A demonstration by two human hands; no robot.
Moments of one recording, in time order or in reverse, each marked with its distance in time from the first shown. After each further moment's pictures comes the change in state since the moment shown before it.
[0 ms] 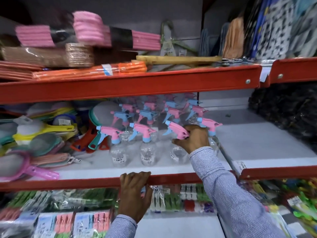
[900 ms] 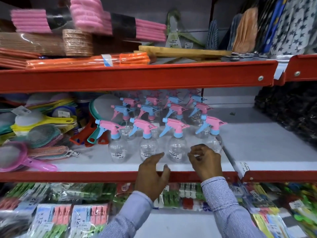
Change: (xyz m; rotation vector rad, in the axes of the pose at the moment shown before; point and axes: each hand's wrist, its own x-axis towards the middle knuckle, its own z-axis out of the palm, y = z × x) left_hand 0.052 0.058 0.004 -0.290 -0.032 -0.124; right_hand -0.045 0.065 0.018 0.136 0.013 0.114
